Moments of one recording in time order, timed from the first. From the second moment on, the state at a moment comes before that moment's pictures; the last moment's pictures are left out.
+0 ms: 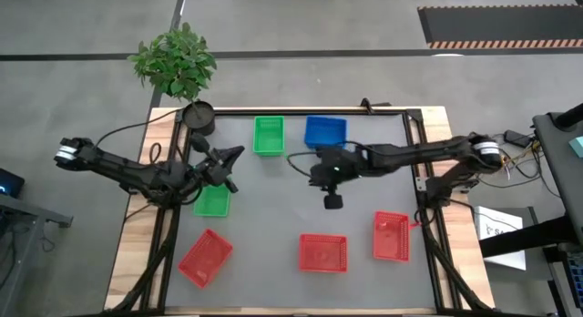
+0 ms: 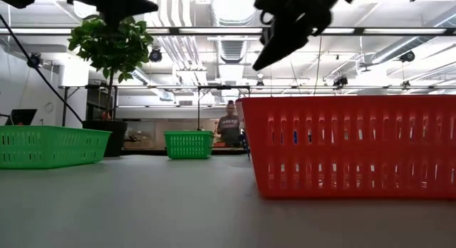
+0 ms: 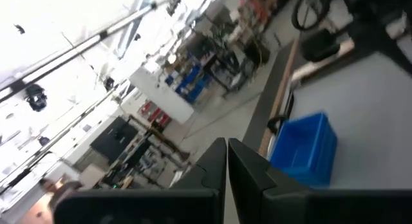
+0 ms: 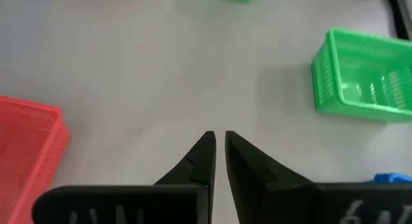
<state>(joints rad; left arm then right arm) -0.25 0.80 0.49 0.45 -0.87 0.87 -0.03 1.52 1.14 -0.41 -0.03 -0.21</state>
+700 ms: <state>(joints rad) -0.25 1.16 0.51 0.83 -0.64 0.65 -0.02 0.95 0.46 0.24 -0.07 -0.42</state>
